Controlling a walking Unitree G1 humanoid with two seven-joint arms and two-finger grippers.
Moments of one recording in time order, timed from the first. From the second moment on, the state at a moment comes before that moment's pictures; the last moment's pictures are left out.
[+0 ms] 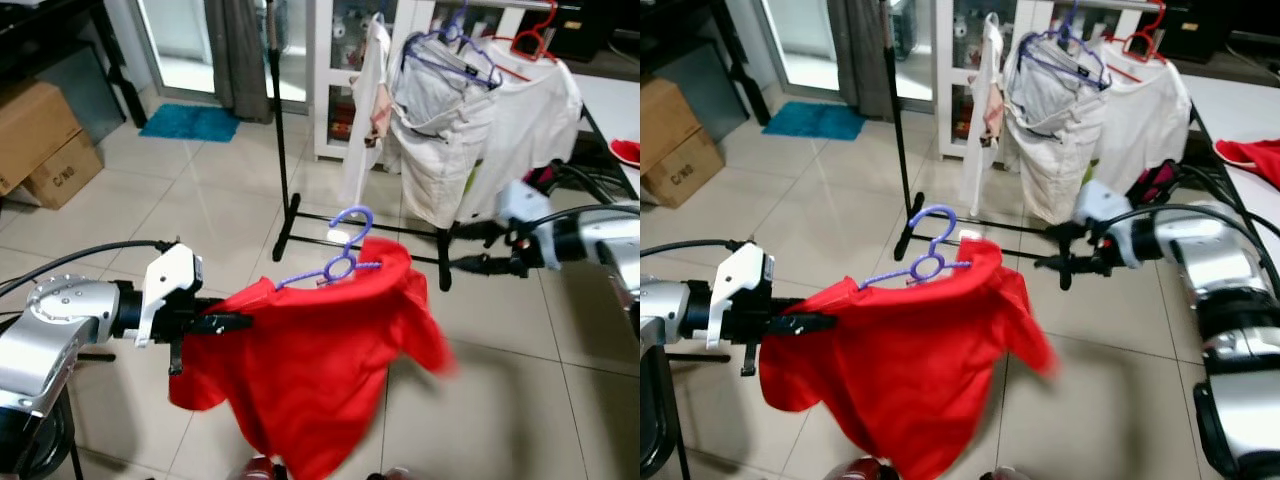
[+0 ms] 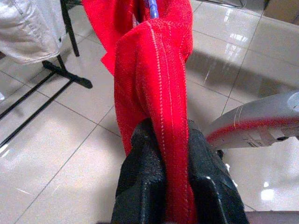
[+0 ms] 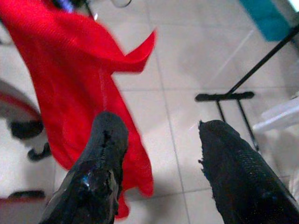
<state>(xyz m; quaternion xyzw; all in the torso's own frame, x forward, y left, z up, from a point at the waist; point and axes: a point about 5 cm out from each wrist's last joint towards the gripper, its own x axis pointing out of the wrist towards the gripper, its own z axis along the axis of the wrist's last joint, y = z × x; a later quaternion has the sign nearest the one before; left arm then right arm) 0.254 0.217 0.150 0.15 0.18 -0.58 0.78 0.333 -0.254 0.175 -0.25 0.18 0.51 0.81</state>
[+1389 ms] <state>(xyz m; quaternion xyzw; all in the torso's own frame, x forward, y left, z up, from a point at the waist) 0.262 0.192 0.155 0.15 0.15 -0.62 0.75 0.298 -0.153 0.167 -0.07 0.13 0.66 0.73</state>
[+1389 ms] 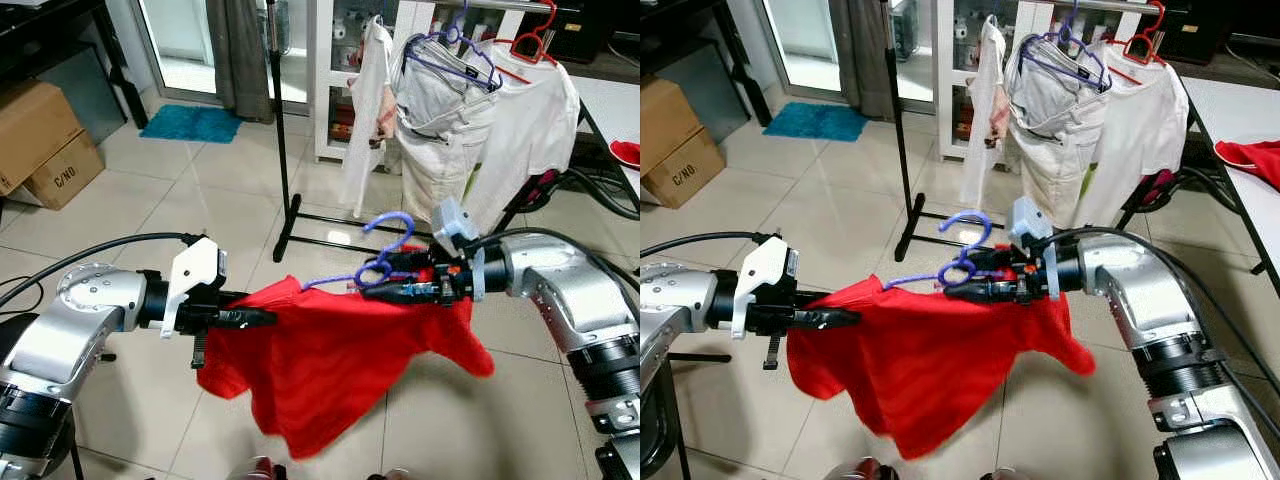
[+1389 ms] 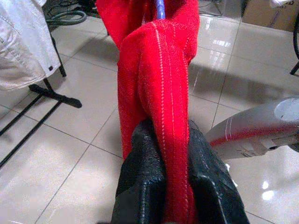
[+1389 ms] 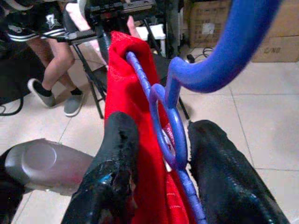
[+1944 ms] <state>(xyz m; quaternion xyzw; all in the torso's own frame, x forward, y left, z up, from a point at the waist) 0.270 0.200 0.159 0.16 0.14 -0.60 0.77 0.297 -0.151 0.166 -0.06 0.15 0.67 0.72</state>
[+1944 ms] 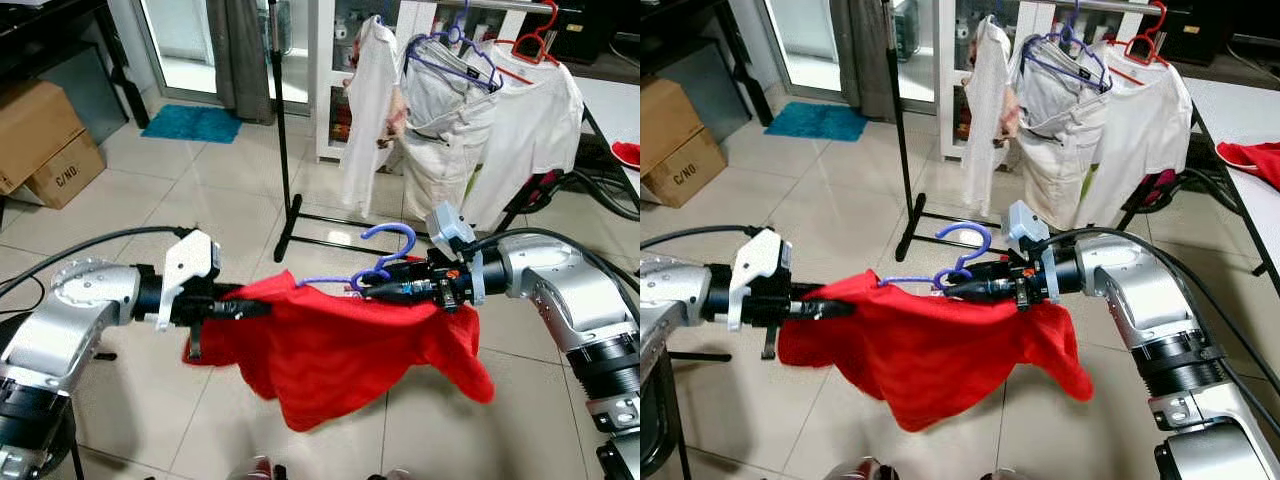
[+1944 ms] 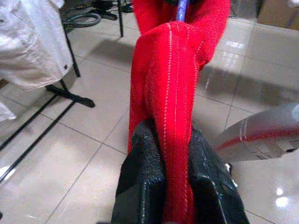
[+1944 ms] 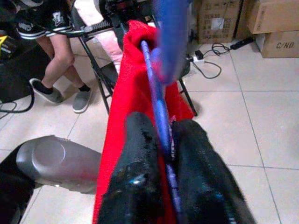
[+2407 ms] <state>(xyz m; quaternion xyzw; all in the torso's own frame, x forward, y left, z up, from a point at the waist) 0.279 0.207 0.164 0.16 0.11 -0.57 0.80 0.301 -0.145 0.175 -0.04 0.12 0.66 0.74</state>
